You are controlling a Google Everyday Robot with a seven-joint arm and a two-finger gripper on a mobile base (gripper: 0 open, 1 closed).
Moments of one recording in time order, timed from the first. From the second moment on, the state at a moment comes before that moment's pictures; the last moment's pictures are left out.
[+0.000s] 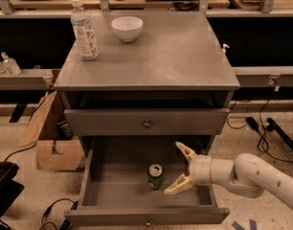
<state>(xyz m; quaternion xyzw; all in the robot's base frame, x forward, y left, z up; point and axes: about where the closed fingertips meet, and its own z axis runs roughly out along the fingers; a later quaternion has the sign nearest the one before) 0.511 -0.101 0.556 -0.50 0.65 0.29 0.49</state>
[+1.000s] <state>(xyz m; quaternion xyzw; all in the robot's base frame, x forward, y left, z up) 0.539 -0.029 0.455 -0.52 0.64 0.33 0.46</state>
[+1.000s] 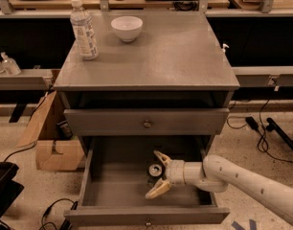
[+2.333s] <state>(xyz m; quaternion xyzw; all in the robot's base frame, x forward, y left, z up) 0.540 -0.010 0.413 -0.55 0.64 0.34 0.42</state>
